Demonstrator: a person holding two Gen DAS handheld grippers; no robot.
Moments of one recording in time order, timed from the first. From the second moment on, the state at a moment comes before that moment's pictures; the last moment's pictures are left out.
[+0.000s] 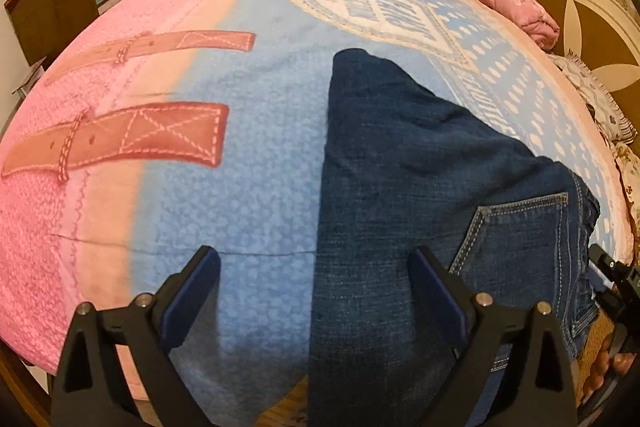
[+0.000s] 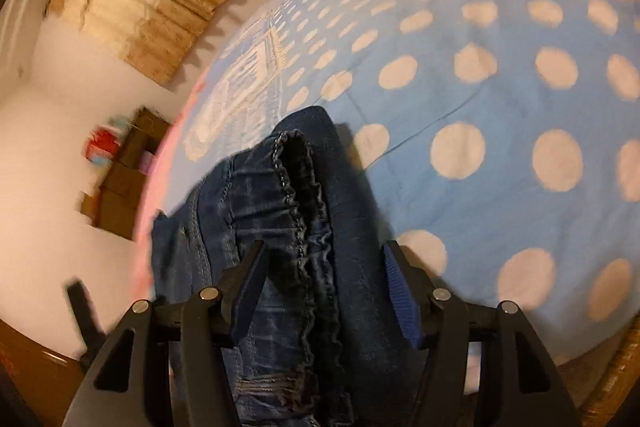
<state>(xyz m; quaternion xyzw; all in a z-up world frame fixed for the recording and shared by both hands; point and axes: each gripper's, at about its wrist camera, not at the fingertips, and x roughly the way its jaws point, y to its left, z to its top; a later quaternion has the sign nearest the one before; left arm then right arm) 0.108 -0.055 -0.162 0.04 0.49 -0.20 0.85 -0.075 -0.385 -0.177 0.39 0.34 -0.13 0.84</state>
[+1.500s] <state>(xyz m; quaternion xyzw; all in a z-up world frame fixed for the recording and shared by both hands) 0.025 -0.070 -0.193 0.05 0.35 -0.21 0.91 0.177 -0.236 -0.128 0.14 0.48 0.16 0.85</state>
